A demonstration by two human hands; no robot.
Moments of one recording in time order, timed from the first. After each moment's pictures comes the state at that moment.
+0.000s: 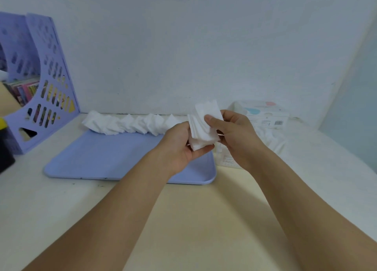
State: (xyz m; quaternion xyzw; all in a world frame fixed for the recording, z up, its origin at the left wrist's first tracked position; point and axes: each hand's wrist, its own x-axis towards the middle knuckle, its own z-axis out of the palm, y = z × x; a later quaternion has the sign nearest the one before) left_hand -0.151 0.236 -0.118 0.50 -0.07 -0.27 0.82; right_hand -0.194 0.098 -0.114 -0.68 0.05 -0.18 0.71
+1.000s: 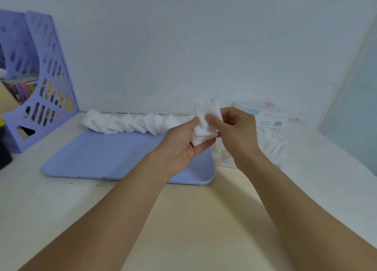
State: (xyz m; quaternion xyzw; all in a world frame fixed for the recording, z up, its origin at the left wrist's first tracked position) left_hand -0.150 0.233 -0.120 0.45 -0.09 -0.28 0.84; right_hand -0.194 0.104 -0.118 -0.72 0.06 -0.34 0.60
